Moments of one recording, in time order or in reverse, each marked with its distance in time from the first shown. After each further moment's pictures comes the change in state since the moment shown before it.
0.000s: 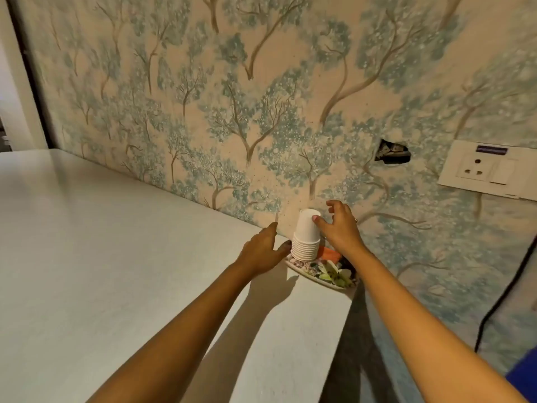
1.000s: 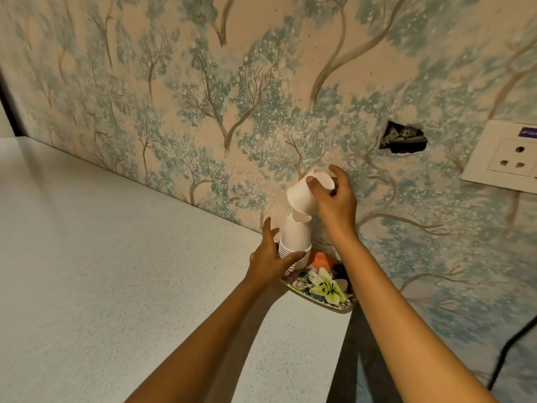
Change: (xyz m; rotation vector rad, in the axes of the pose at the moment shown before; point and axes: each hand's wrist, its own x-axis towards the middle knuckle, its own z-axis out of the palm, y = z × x) left_hand 0.067 0.000 0.077 -0.467 0.059 -0.100; right_hand 0.060 -0.001 0.009 0.473 0.255 0.053
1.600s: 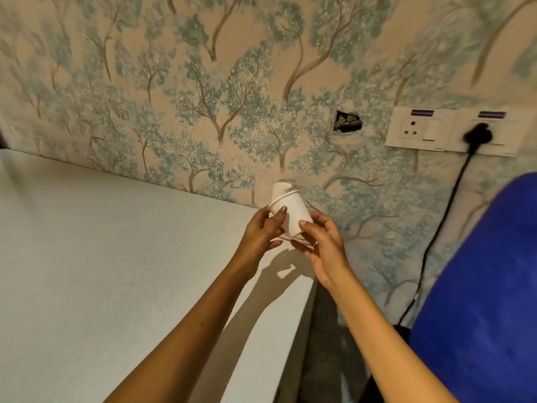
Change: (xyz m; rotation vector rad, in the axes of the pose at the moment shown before) left_hand -0.157 0.062 -0.049 -0.542 -0.130 -0.042; right_hand -0.209 -0.045 -0.071 0.631 -0.111 0.454
